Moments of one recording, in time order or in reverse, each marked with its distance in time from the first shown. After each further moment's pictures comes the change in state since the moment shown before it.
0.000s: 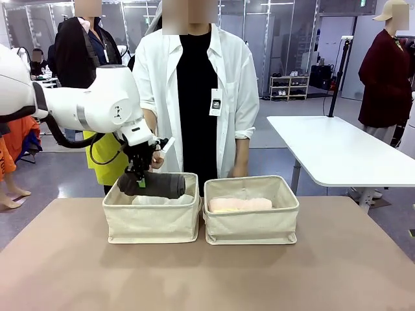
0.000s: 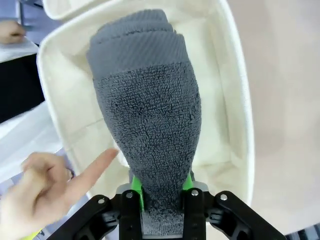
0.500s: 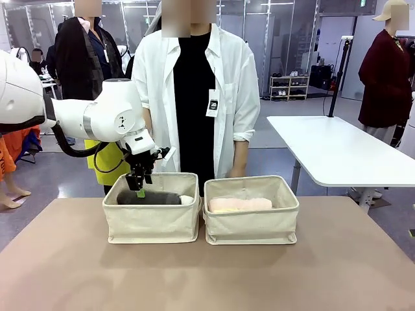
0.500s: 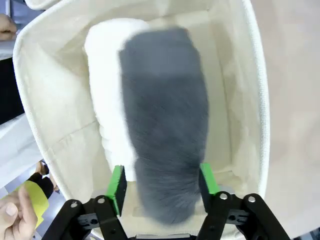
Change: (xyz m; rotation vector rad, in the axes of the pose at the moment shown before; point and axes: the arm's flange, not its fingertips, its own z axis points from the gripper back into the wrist) left arm -0.005 0.005 -0.030 -0.040 -0.007 0.030; right arm 0.000 0.000 0.000 0.000 0.000 0.000
